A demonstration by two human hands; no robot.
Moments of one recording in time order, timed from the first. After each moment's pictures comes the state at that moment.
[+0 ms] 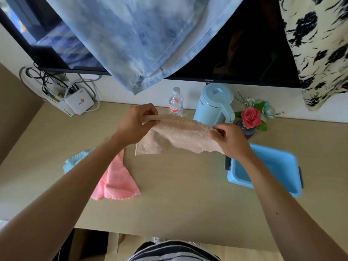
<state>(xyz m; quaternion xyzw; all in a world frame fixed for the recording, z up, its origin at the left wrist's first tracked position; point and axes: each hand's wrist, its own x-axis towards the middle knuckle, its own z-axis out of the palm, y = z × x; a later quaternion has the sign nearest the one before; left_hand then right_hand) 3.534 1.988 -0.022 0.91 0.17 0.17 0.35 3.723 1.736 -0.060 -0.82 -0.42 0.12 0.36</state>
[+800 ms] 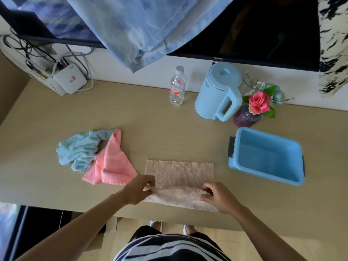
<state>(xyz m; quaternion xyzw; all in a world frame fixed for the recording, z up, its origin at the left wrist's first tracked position) 3.403 1.905 -0.224 0.89 0.17 -0.17 0.39 3.608 1.633 -0.220 -0.82 -0.38 0.39 0.18</state>
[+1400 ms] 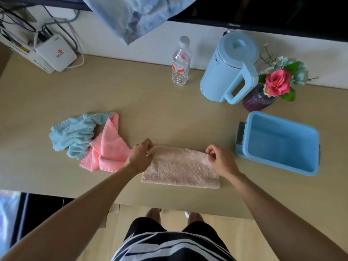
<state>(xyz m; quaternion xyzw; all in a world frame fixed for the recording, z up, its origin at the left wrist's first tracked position) 3.451 1.929 -0.256 0.86 0.35 -0.06 0.36 3.654 1.687 -0.248 -0.88 -0.31 0.29 0.18</state>
